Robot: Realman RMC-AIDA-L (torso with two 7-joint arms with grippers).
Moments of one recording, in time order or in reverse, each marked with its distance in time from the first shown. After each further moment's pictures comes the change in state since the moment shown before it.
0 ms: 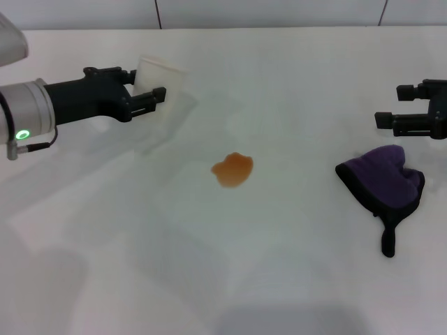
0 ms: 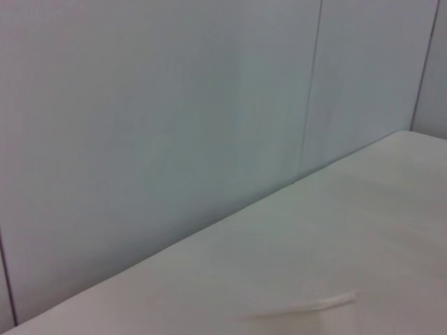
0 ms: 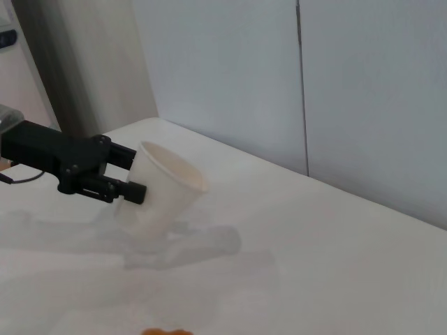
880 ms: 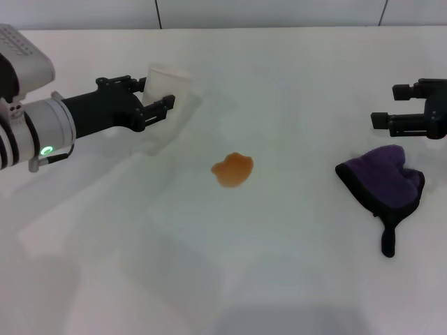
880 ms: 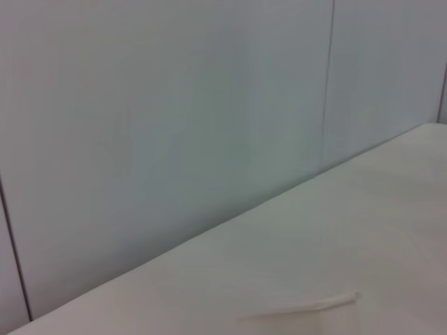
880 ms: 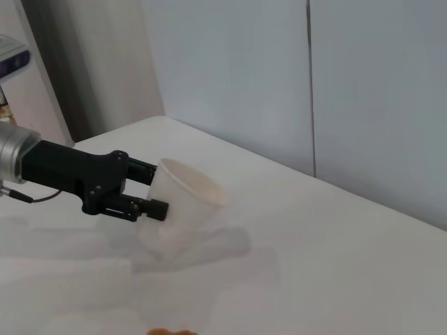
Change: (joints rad) left arm 0.049 -0.001 -0.002 0.154 -0.086 -0.153 0.157; right arm 0.005 0.000 -0.012 -0.005 0.000 -0.001 -0.003
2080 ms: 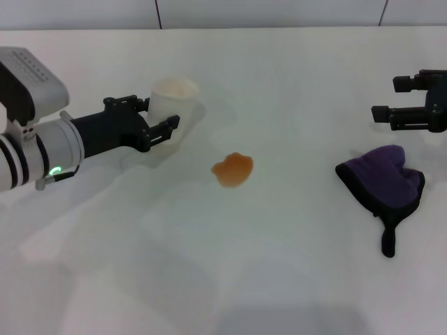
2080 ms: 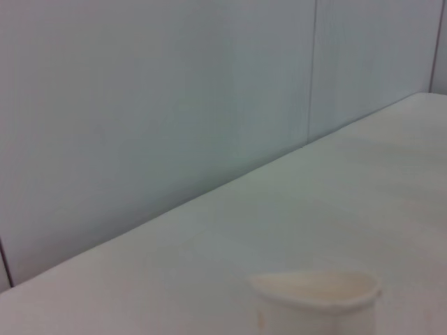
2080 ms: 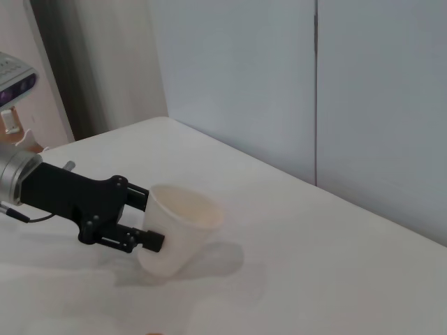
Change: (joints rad) left arm 0.039 -0.001 0.000 0.076 0.013 -0.062 0.079; right arm 0.007 -0.002 0.000 -0.036 -0.009 -0.007 0.002
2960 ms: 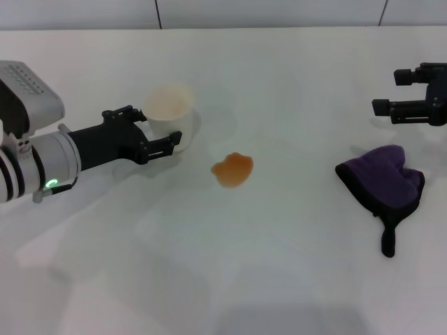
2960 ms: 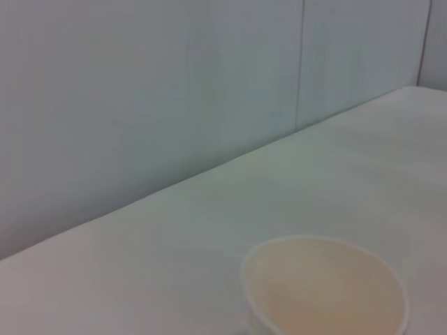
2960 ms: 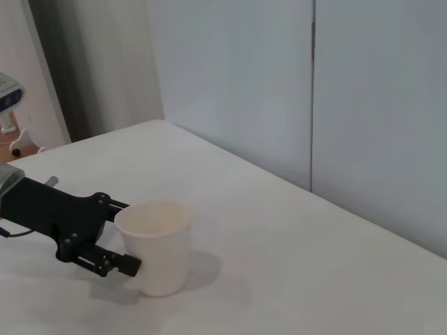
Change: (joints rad) left arm 0.027 -0.002 0.000 -0.006 0.020 0.030 -0.018; right arm 0.010 -0.003 0.002 -0.007 -0.002 0.008 0.001
